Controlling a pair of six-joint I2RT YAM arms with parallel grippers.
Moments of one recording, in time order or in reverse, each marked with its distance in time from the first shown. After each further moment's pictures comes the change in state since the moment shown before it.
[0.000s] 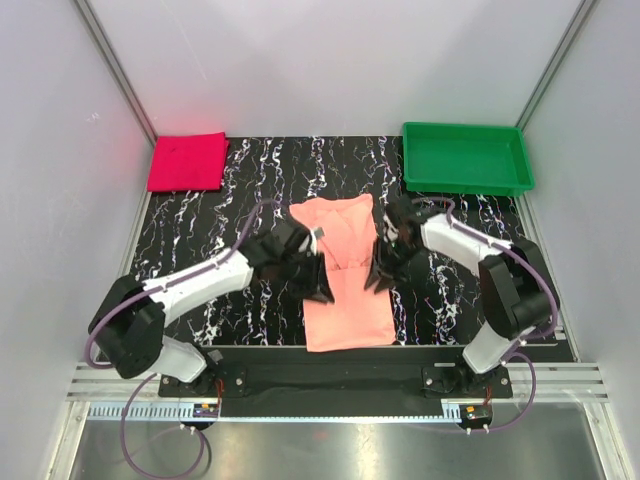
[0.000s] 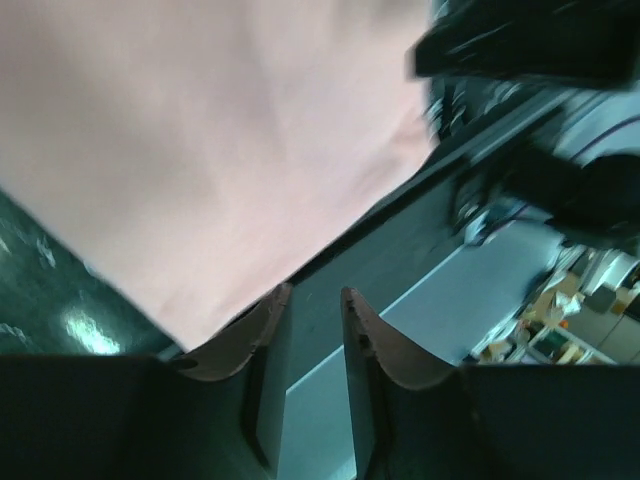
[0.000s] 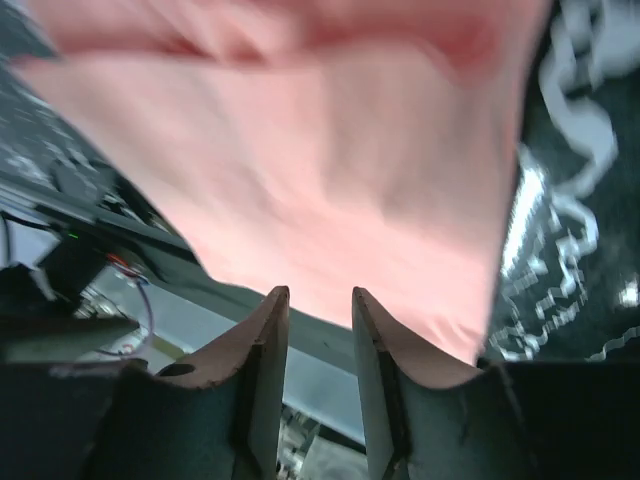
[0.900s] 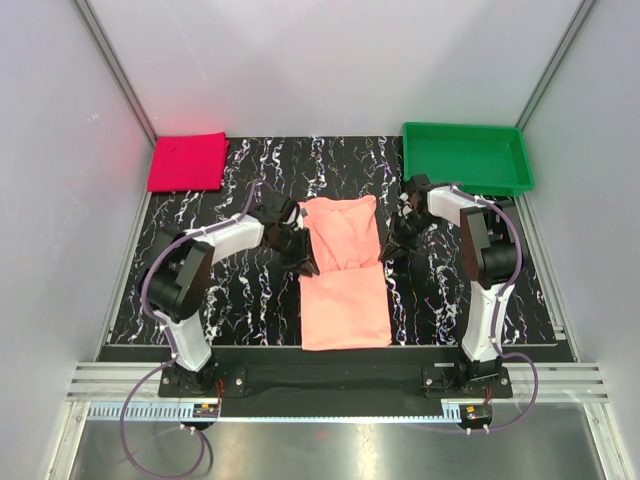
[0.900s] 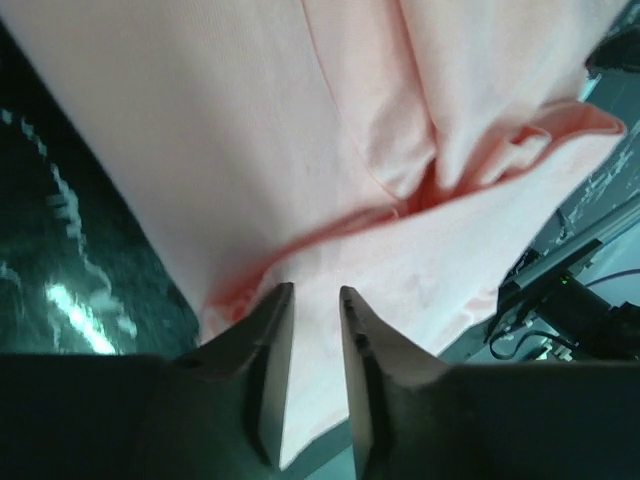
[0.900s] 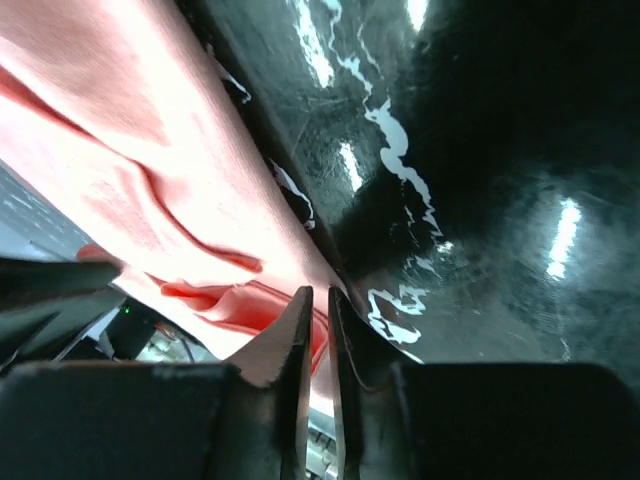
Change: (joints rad) left arm 0.291 0.412 0.203 0.029 0.051 0.173; right arm -0.240 0.407 0.316 0.034 -0.072 -0.133
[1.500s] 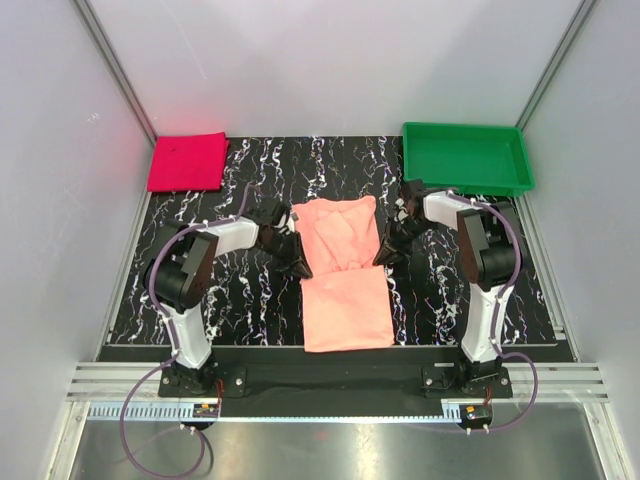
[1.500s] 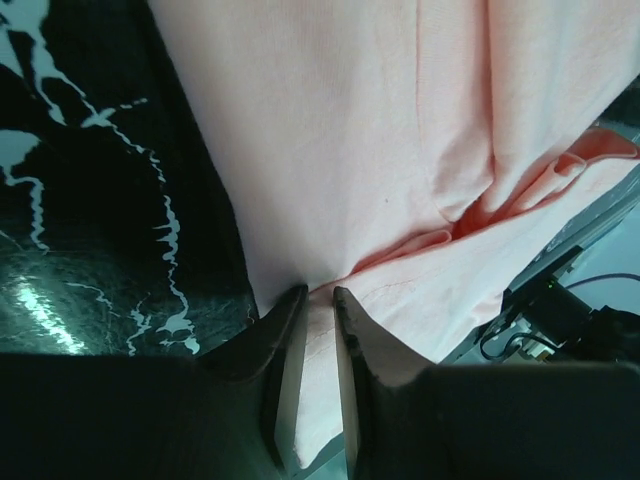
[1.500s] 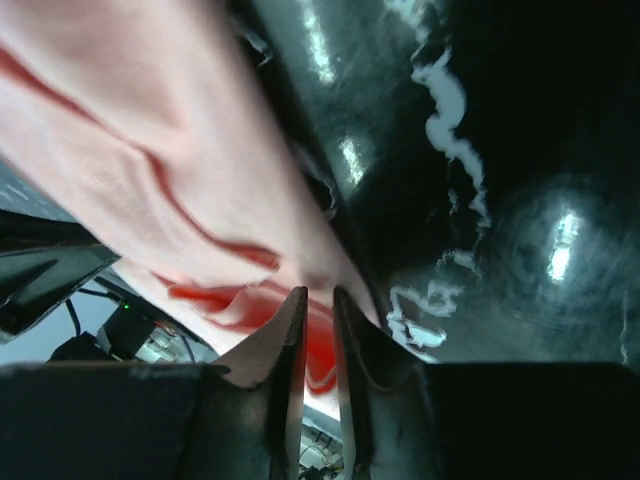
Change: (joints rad) left arm 0.069 0.040 -0.043 0.045 0.054 0.009; right arm 0.032 -0.035 -0.037 0.023 0.001 0.024
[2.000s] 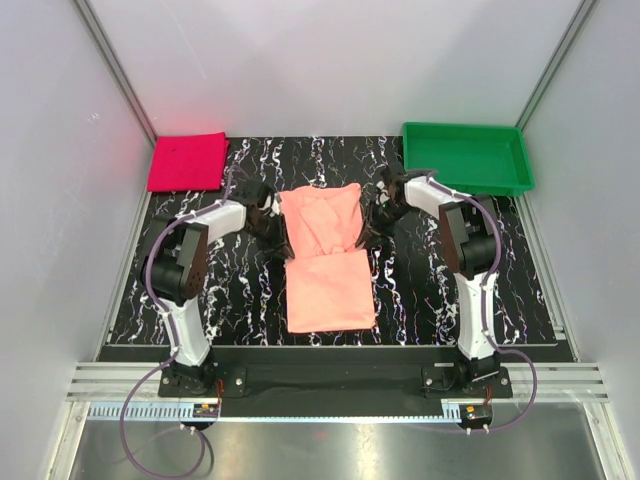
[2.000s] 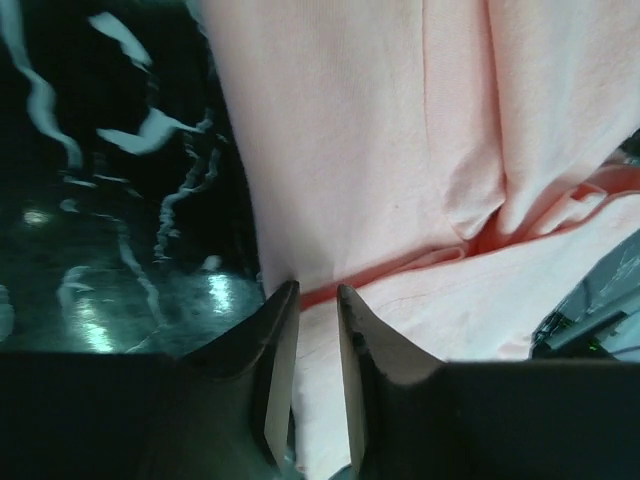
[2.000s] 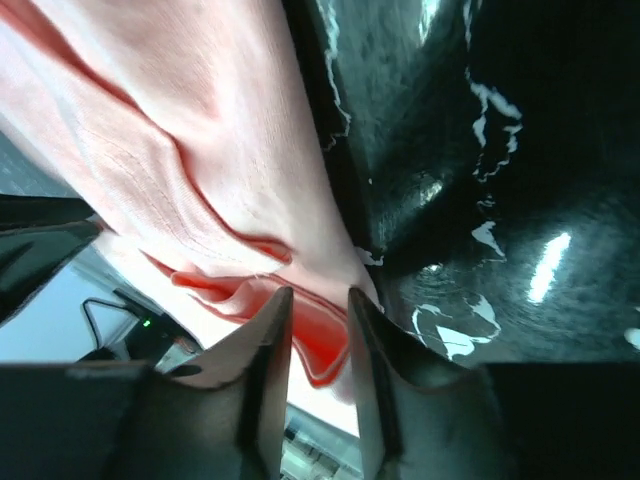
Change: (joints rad) left arm 0.116 0.036 0.137 -0.113 -0.116 0.129; right arm 0.065 0.186 0.281 -0.050 -0.021 0.021
